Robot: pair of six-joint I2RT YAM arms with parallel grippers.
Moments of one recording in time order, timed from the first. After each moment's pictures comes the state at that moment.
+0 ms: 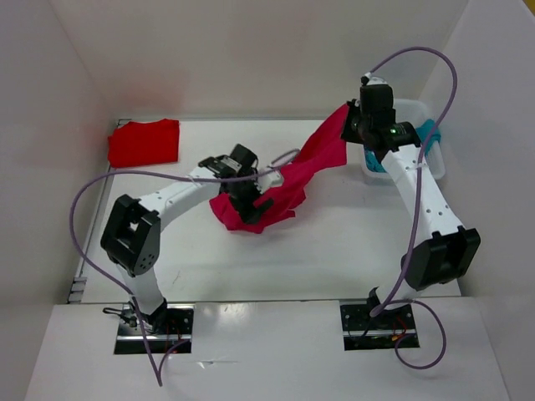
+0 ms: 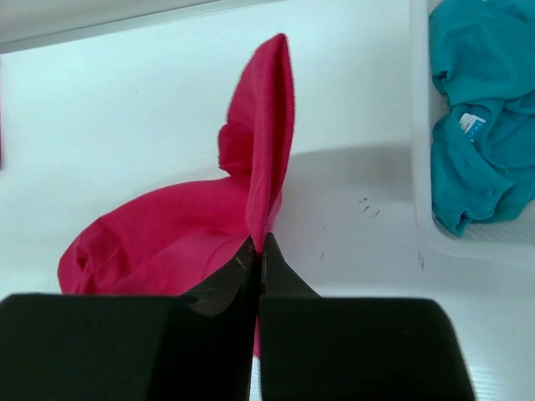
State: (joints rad) left arm -0.54 1.77 1.42 -0.76 0.28 0.39; right arm 0.23 1.55 1.66 -0.67 0.11 0.32
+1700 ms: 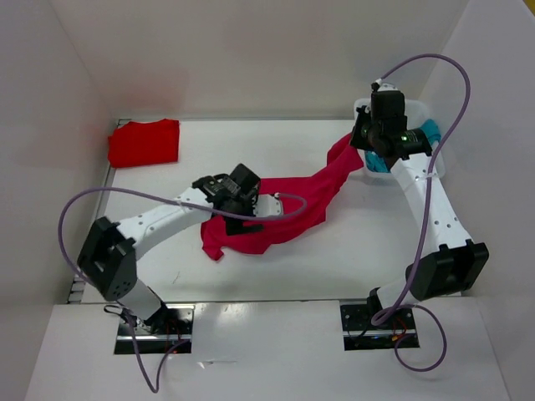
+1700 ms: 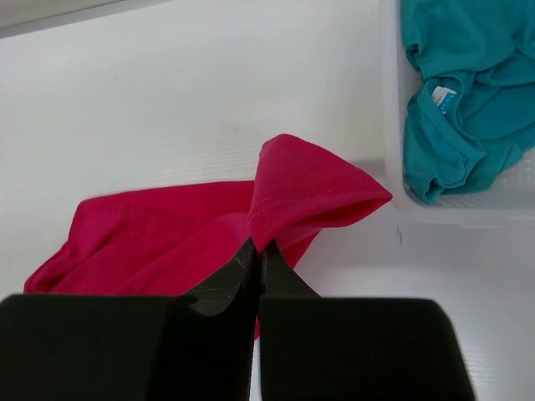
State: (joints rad) left arm -0.72 1.55 1.27 -0.78 0.00 0.74; right arm 0.17 1.46 1.59 -0.72 0.09 0.31
